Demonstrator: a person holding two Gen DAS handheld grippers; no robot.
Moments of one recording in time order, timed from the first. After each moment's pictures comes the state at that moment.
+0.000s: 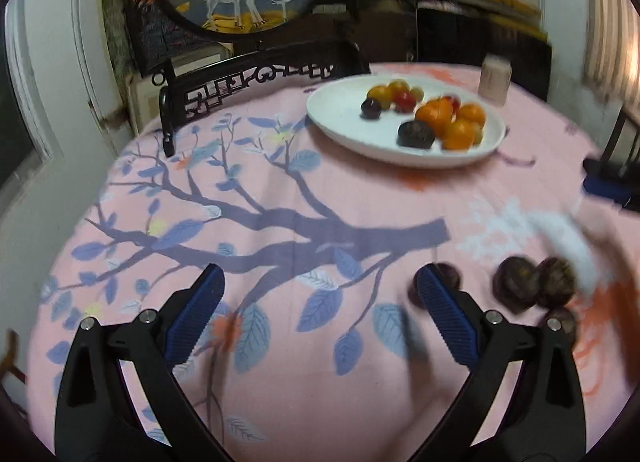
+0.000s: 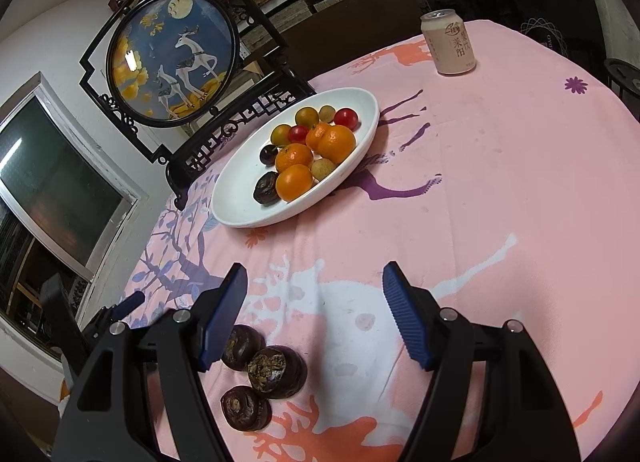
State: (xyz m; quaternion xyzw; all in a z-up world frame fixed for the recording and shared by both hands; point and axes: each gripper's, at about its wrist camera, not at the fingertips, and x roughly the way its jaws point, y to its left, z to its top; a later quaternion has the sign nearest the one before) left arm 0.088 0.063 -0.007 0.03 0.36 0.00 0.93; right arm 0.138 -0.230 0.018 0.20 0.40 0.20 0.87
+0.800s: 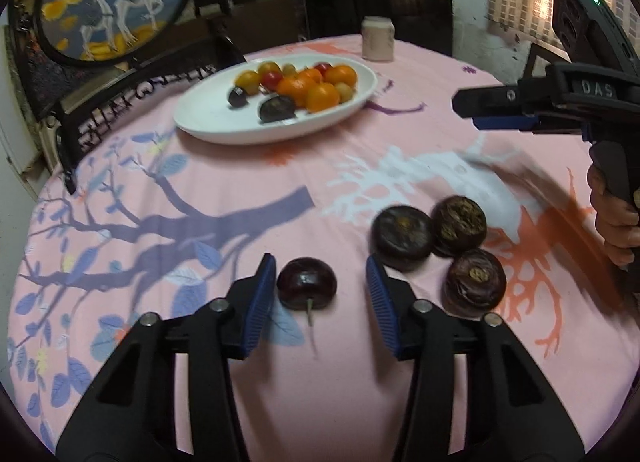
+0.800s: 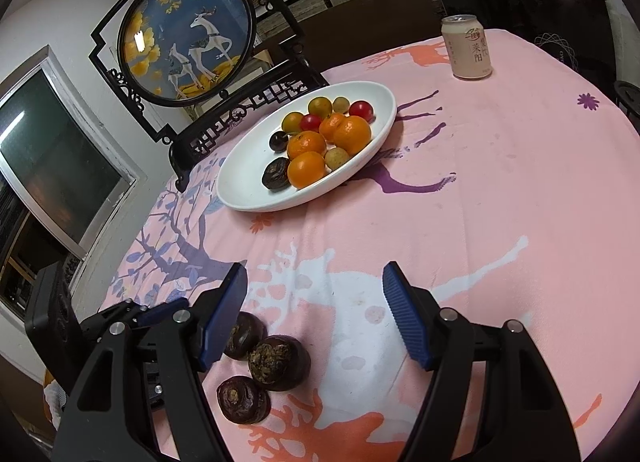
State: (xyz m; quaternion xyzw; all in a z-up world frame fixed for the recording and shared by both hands) left arm 0.079 0.003 -0.026 0.11 0.39 -0.16 0.90; right arm 0.133 -0.216 0.018 0.16 0.41 0.22 0.87
